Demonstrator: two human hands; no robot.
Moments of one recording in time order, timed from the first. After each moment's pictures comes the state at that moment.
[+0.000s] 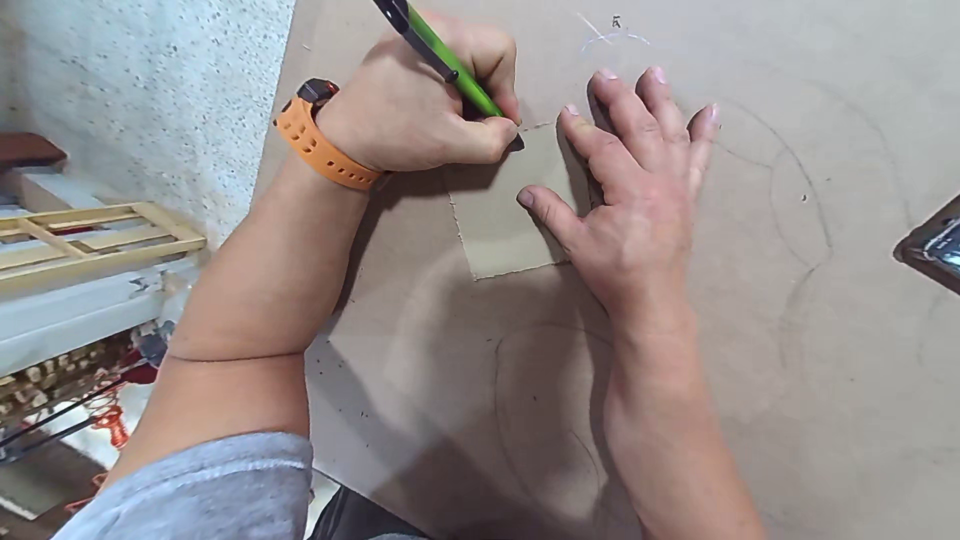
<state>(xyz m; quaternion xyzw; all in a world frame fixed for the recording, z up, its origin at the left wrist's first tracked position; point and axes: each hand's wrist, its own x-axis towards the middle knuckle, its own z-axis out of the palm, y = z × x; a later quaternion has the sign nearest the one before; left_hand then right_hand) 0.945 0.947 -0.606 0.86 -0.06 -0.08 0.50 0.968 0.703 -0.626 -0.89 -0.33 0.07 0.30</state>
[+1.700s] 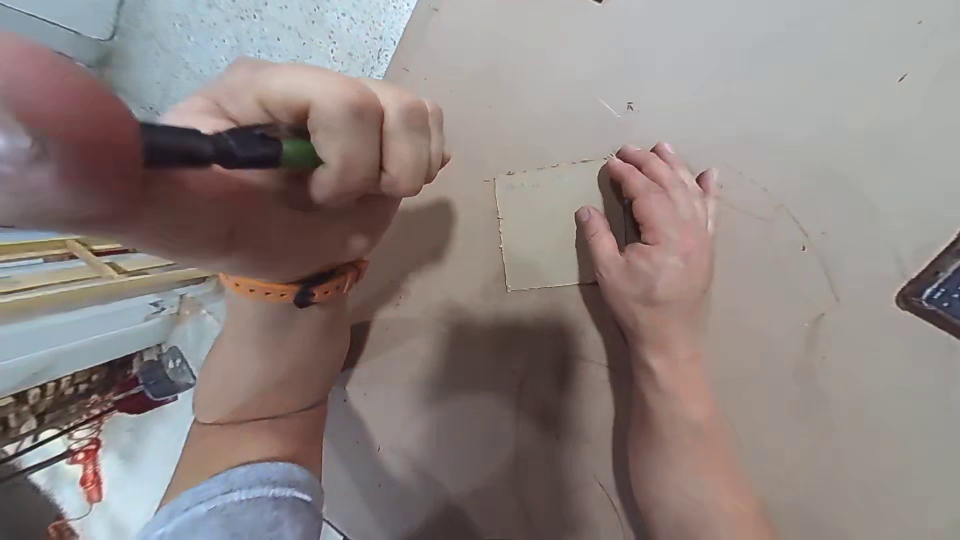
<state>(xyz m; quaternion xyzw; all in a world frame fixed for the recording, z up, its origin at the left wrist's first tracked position) 0.886 0.970 -0.543 0.65 -0.11 0.16 0.74 0.964 0.707 -0.632 -0.90 -0.27 0.01 0.34</state>
